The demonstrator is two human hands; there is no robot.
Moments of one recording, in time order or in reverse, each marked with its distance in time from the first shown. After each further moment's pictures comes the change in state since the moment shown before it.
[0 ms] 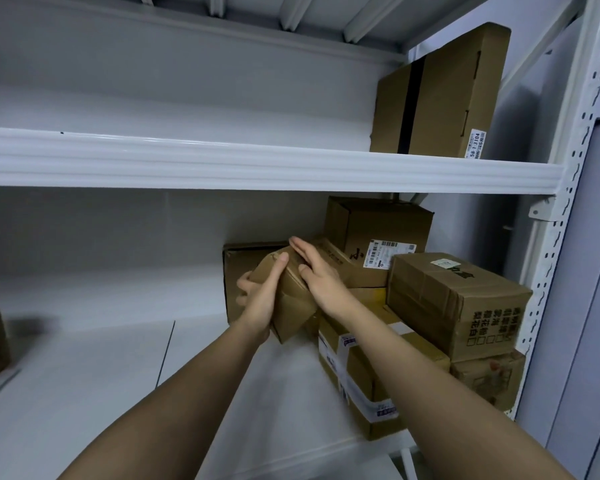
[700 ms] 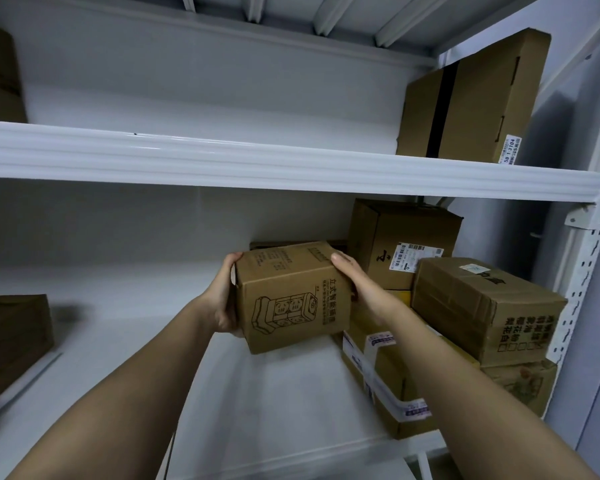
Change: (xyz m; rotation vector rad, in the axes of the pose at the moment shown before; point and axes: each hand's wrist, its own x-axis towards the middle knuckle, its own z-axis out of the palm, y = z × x) left_hand 0.017 0.036 -0.109 0.003 -0.268 -0.367; right_hand -0.013 -0.010 -0.004 0.443 -0.116 0.367
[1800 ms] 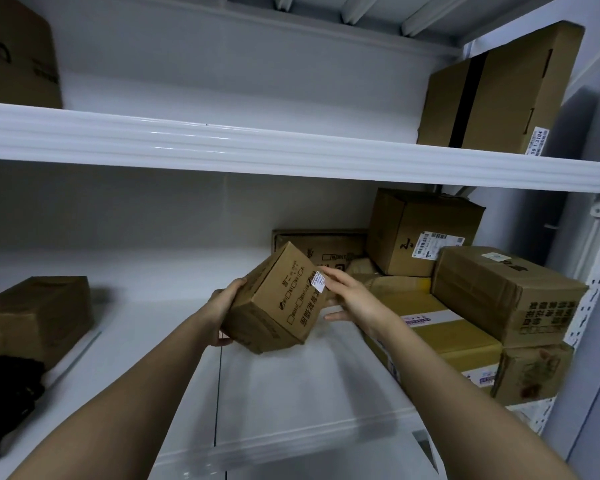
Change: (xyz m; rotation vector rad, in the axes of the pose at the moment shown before) left_hand -0.027 -0.036 -0.077 0.234 0.227 0.081; right_hand -0.020 0.009 0.086 -0.035 0.008 0.088
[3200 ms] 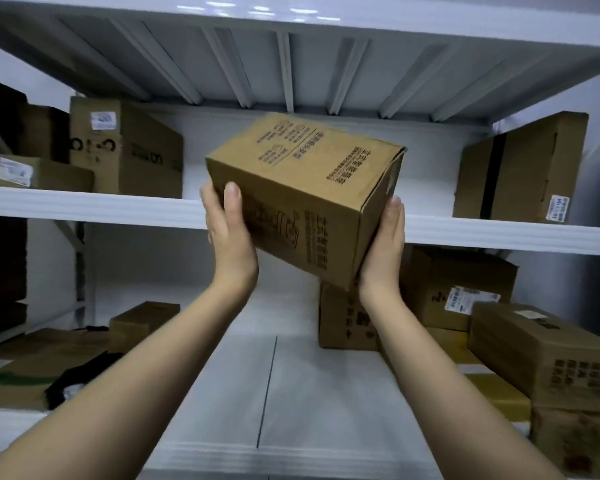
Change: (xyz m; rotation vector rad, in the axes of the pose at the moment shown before) left_hand -0.253 0.104 0.017 -0.342 0.515 1.309; right_hand -0.135 -0.169 0.029 0.485 0.317 -0.829
